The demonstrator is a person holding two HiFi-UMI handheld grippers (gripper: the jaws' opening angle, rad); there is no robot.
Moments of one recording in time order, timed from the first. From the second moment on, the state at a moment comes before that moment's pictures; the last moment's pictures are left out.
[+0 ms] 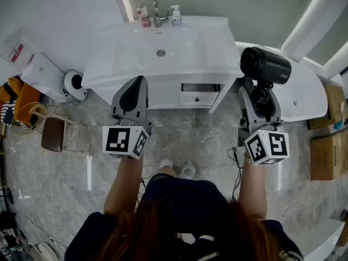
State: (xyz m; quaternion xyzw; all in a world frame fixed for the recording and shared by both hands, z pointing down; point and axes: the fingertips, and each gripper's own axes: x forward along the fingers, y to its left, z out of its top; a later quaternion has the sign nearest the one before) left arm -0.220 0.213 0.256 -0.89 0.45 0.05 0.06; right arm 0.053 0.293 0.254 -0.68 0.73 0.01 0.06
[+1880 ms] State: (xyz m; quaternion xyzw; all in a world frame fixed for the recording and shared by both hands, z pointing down) left arm -0.116 -0.101 0.267 -0.92 0.37 0.07 0.03; right arm 0.108 0.010 0.232 -0.71 0.70 0.02 0.07
